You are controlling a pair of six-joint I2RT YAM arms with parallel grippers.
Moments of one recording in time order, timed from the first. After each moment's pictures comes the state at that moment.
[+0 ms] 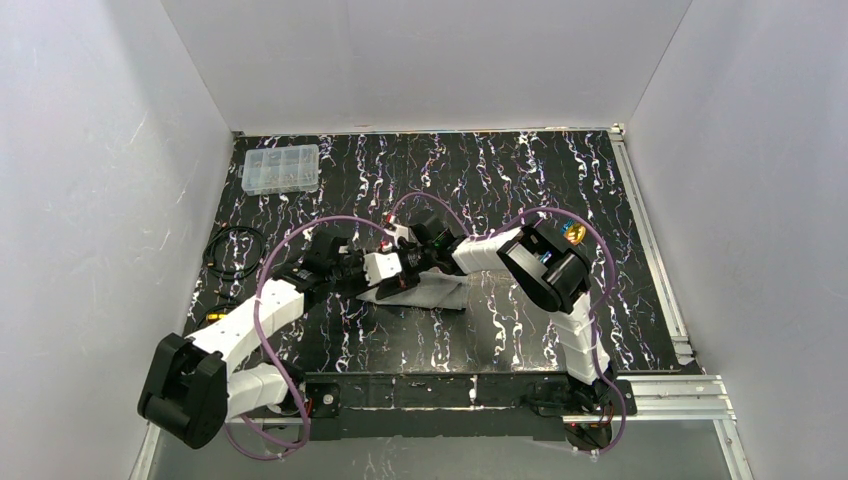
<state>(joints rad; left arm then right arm) -0.47 1.15 0.61 -0.36 0.29 0.80 0.84 2.14 1.22 0.23 -0.79 0.66</state>
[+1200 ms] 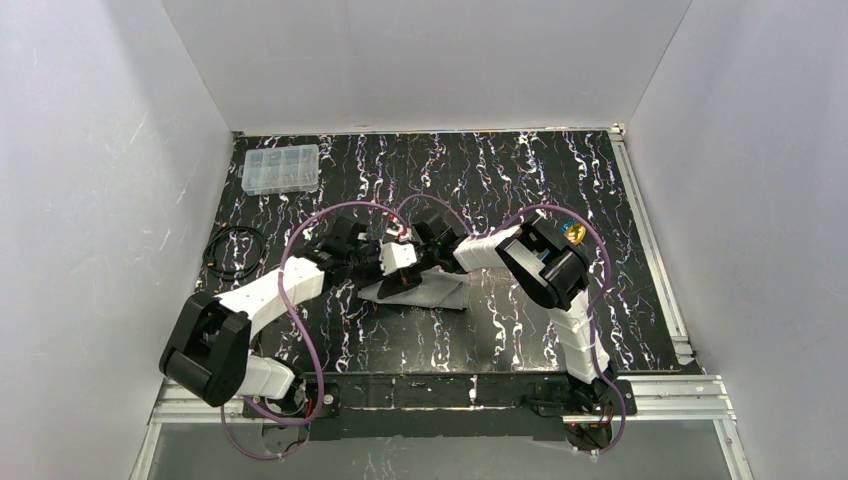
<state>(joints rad) -0.51 1.36 0.73 -0.31 0.28 0.81 0.82 2.17 1.22 0.24 -0.84 0.73</state>
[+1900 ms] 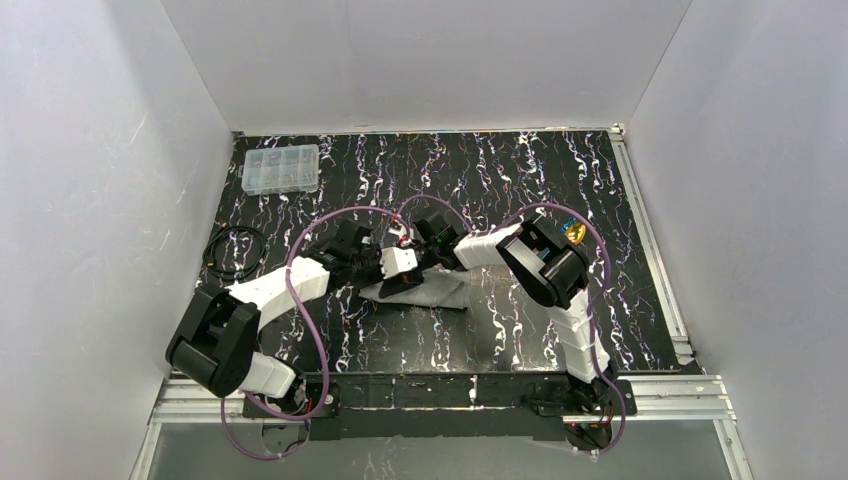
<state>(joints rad) -0.52 1.41 0.71 -0.28 0.20 0.83 0.81 2.17 1.24 0.19 -0.84 0.75</state>
